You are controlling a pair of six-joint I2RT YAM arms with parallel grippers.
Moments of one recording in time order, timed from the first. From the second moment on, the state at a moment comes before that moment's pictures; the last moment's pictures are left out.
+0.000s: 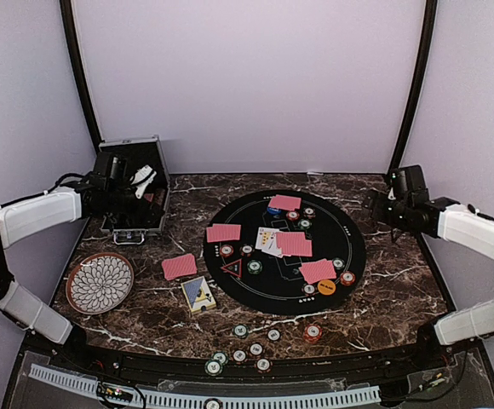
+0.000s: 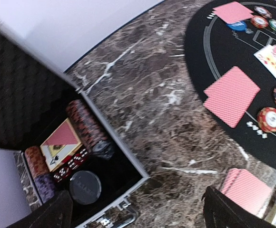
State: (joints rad) left arm -0.30 1.42 1.02 -0.32 0.01 0.40; right arm 0.30 1.24 0.85 -0.32 0.25 0.51
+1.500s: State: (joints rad) left arm 0.00 1.57 0.27 1.10 0.07 0.13; right arm 0.05 1.54 0.19 1.29 0.31 0.00
